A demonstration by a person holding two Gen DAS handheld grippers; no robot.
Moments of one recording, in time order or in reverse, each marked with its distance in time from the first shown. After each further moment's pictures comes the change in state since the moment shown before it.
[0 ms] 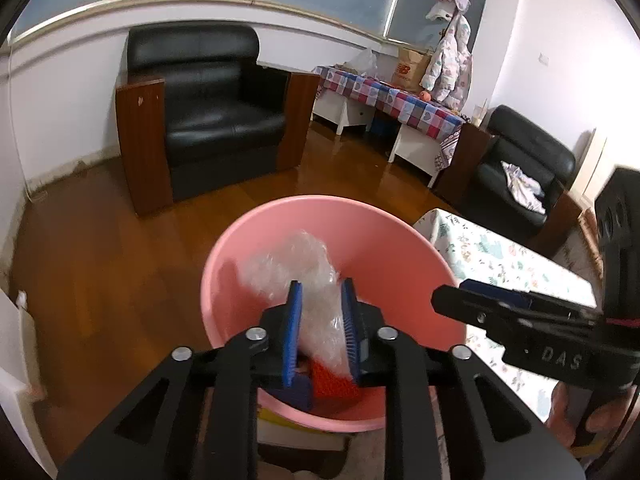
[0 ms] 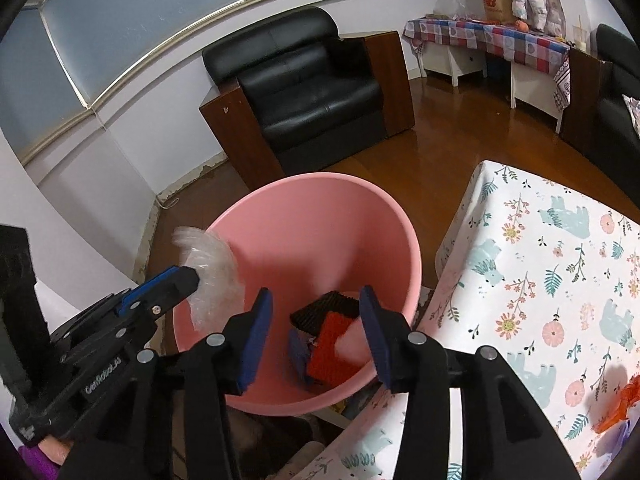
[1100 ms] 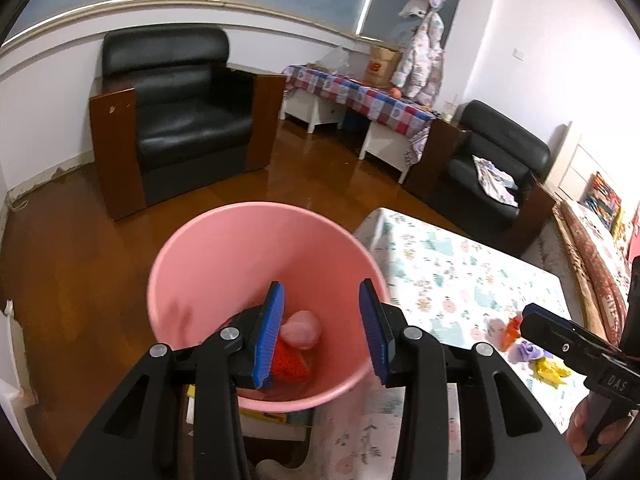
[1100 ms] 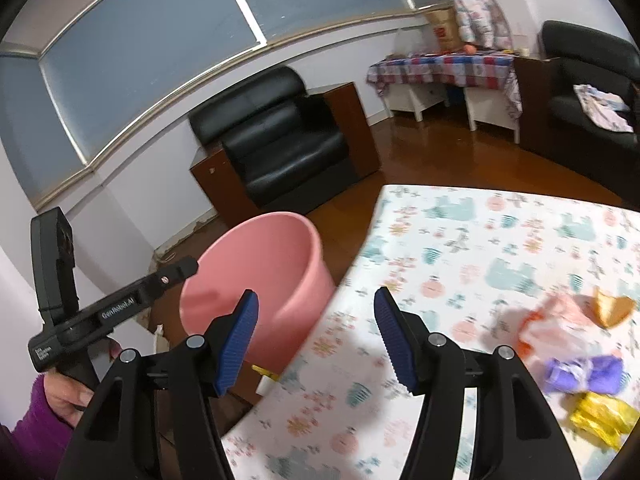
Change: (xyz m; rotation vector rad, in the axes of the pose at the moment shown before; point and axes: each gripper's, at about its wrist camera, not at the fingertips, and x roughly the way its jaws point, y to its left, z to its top) left arm -0.029 -0.055 -0.001 0.057 0.007 -0.081; right arm -0.139 -0.066 -0.058 0.113 -0.206 -0.028
